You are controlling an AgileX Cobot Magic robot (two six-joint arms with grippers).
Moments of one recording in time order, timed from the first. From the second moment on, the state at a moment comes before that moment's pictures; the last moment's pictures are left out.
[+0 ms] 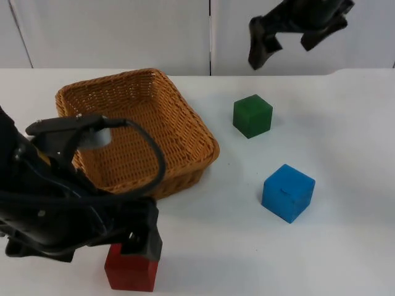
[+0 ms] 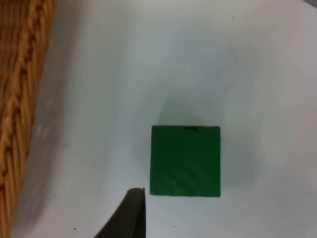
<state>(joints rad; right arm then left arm) 0.40 2.35 -2.17 0.06 0.98 -0.21 -0.52 1.58 -0.57 -0.46 0.32 0.00</state>
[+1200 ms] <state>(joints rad) 0.44 2.51 -2.21 0.01 0.78 -0.08 -0.52 1.81 -0.64 -0.44 0.21 -0.04</state>
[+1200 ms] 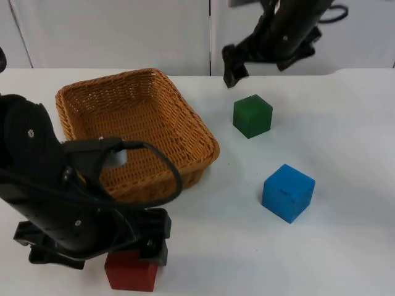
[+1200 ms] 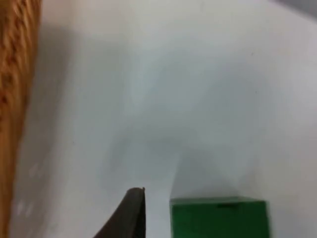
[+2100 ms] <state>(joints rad) 0.44 2.62 -2.21 0.01 0.74 -0.09 -0.52 1.82 -0.64 -0.43 0.19 -0.04</state>
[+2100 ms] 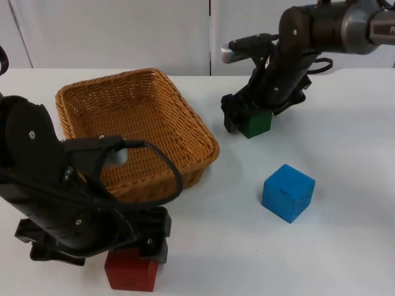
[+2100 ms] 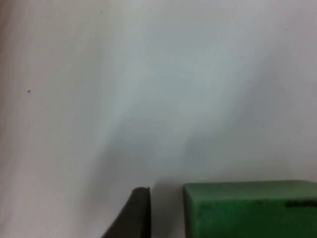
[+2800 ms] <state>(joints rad) 0.44 2.51 -2.21 0.00 0.75 -0.09 -0.52 1.81 -0.64 -0.45 0.21 -0.04</state>
